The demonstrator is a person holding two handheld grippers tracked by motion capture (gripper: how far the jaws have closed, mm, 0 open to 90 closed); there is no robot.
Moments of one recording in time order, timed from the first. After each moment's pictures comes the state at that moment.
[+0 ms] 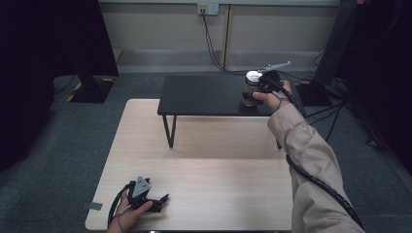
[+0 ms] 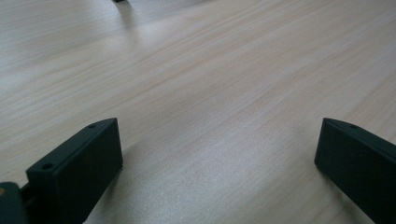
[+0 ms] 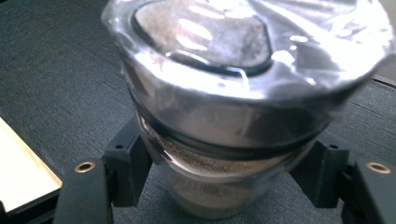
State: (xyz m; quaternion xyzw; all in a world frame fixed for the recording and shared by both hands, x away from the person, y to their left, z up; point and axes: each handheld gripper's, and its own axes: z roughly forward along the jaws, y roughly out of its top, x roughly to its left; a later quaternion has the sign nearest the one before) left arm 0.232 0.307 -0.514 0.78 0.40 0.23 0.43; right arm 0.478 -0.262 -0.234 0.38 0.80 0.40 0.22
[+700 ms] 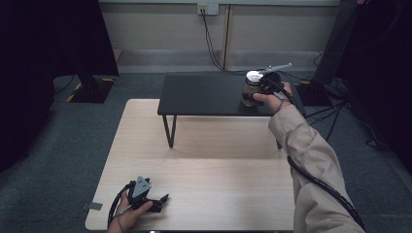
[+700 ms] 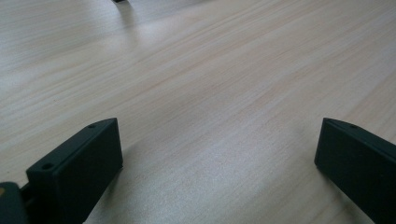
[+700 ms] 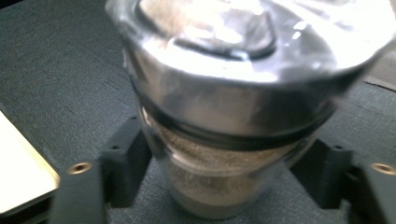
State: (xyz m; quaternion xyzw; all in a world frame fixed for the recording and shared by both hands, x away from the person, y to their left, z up) left arm 0.233 0.307 -0.513 0.78 0.40 0.23 0.43; right arm 0.476 -0.266 -0.240 0.38 0.80 0.41 0.21
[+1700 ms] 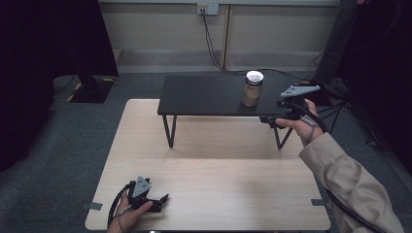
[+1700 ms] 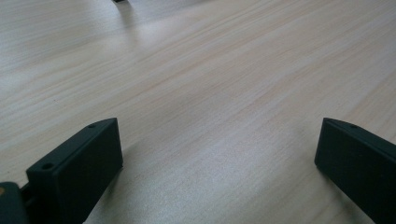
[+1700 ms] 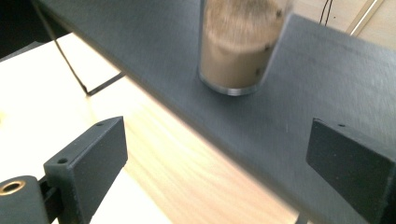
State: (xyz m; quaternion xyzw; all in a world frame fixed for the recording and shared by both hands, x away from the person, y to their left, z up) left arm 0.233 0.306 -0.513 0.78 0.40 0.23 0.43; right arm 0.397 -0.333 -0.258 0.33 0.81 0.43 0.22
